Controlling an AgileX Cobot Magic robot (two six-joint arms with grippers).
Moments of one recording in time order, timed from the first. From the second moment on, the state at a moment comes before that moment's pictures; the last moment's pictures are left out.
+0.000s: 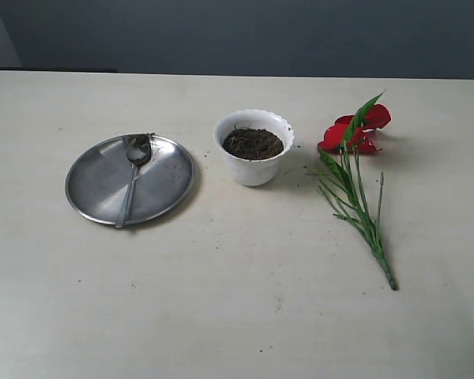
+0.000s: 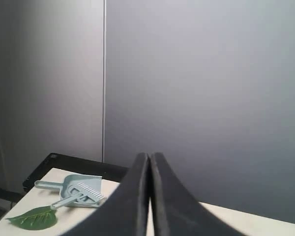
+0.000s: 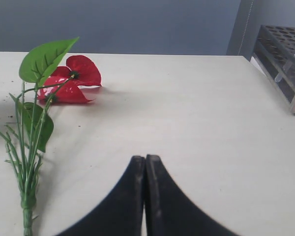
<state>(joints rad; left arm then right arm) 0.22 0.72 -0.88 0.40 0.32 -0.51 0.01 0.00 0.00 0.04 0.37 -0.09</state>
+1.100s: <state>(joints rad) 0.30 0.42 -0.57 0.17 0.30 -0.37 0.01 0.00 0.00 0.04 0.37 -0.09</state>
